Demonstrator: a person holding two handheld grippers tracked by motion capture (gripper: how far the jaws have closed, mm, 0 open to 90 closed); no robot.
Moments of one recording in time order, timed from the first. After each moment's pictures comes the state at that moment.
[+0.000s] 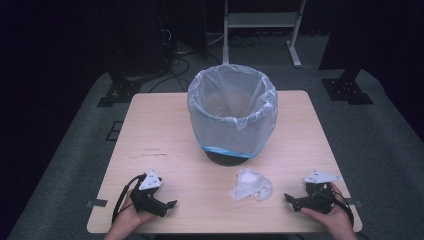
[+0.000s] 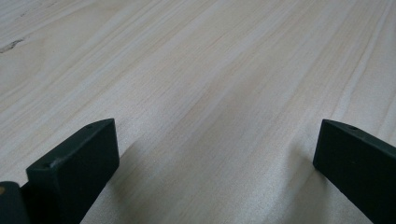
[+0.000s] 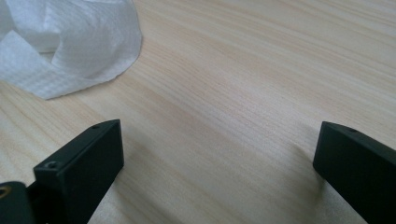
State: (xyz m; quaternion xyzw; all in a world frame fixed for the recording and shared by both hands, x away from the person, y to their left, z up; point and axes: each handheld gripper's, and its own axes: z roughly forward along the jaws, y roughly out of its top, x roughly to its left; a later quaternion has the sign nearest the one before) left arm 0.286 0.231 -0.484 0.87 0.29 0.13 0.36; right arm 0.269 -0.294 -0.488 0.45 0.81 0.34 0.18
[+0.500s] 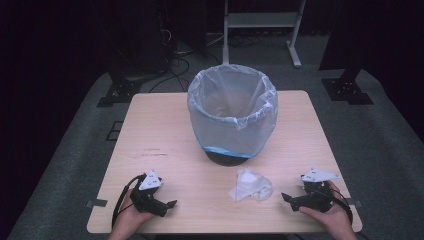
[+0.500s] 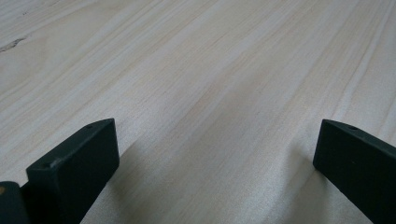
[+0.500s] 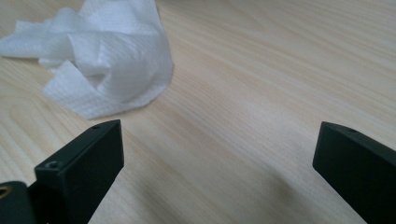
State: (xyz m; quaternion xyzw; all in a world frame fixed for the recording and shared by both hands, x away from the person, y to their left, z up) left arm 0.285 0.231 -0.484 0.87 0.30 0.13 0.36; right arm 0.270 -0.285 -0.473 0.42 0.82 0.36 0.17
